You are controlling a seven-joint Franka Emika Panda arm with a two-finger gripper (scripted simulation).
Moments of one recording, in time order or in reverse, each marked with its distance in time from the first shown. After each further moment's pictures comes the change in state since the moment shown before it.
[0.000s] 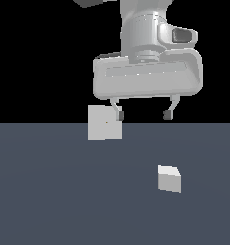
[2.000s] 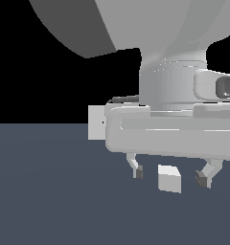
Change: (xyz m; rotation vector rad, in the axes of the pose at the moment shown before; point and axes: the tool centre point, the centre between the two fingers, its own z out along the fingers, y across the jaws) arm -0.053 0.036 0.096 -0.003 0.046 0.124
